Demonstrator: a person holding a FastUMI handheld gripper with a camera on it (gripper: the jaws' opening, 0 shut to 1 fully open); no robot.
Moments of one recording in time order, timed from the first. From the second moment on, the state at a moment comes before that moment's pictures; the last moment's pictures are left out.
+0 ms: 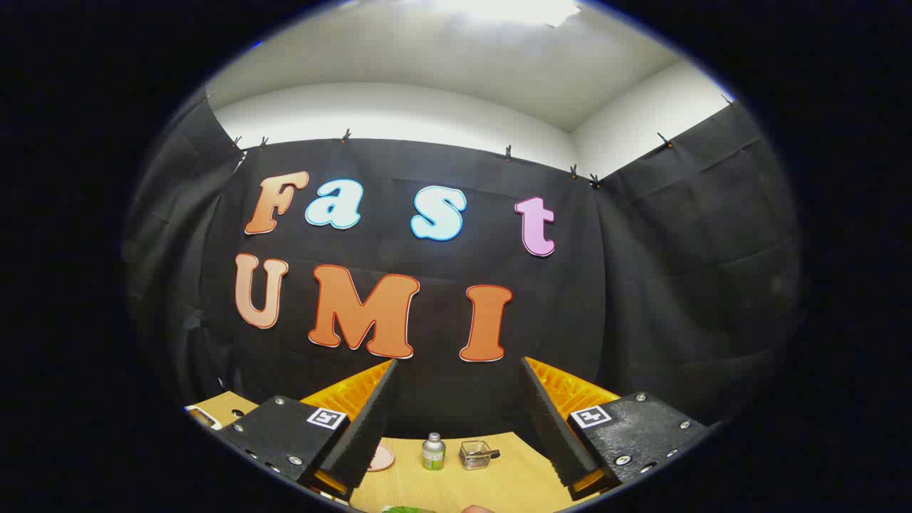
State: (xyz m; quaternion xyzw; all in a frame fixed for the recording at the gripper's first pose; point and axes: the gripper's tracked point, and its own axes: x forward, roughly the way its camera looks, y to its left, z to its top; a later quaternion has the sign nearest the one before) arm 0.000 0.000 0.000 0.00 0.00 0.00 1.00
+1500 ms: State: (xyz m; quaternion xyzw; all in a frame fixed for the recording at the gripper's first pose) arm 0.023 0.019 -0.053 -0.01 0.04 0.07 1.00
